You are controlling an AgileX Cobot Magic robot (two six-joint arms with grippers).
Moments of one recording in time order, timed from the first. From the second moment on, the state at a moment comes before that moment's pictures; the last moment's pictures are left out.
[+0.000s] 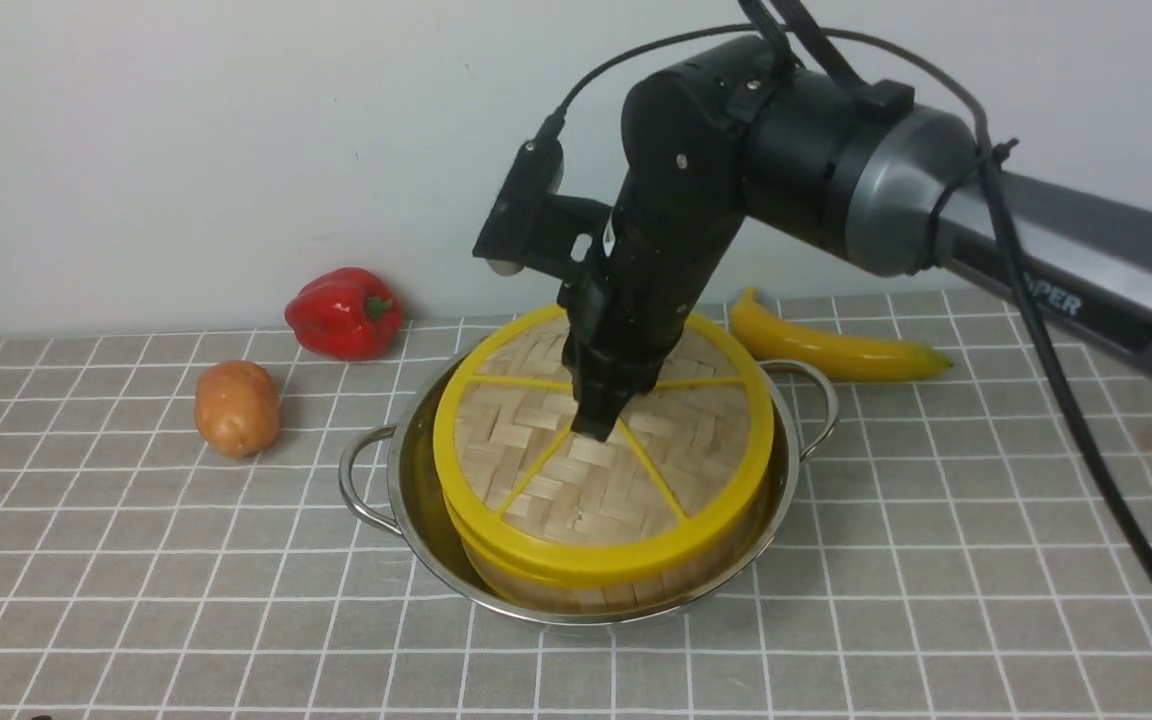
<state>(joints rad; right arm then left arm) 0.67 2.17 -2.02 0.05 1.17 -0.53 -0.01 0.00 0.01 0.06 0.33 0.00</state>
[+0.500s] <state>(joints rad) 0.67 2.19 -2.02 0.05 1.14 -0.58 -0.01 0.00 0.01 0.06 0.33 0.00</state>
